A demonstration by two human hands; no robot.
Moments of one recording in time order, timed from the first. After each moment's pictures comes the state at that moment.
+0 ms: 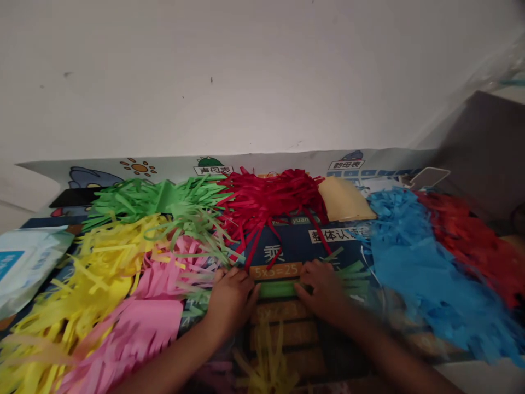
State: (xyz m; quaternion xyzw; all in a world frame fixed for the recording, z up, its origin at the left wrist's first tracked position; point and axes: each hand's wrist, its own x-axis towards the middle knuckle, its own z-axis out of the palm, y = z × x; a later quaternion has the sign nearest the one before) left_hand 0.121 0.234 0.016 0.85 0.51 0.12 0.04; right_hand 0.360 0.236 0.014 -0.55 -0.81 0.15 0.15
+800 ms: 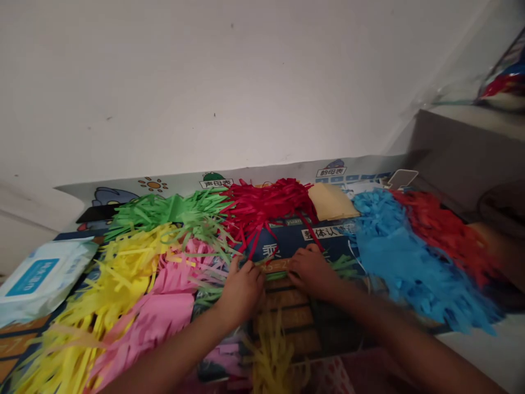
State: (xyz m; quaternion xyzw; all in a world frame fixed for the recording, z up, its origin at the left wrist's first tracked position) left_hand 0.139 0.230 0.040 0.90 0.42 0.06 -0.06; right_hand 0.355 0.249 0.041 -0.42 -0.90 -0.01 0.09
